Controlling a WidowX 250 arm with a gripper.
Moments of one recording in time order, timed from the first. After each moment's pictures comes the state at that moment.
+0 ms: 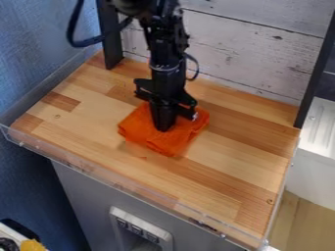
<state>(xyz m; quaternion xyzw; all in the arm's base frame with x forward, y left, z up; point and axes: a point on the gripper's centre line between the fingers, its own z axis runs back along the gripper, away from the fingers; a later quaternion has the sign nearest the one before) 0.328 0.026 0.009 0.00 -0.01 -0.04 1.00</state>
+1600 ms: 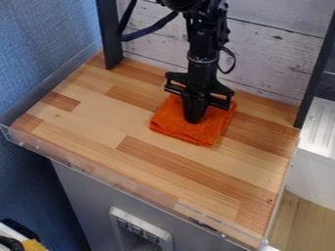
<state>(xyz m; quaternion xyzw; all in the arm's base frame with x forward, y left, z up) 0.354 -0.015 0.007 0.01 0.01 0.01 1.00</state>
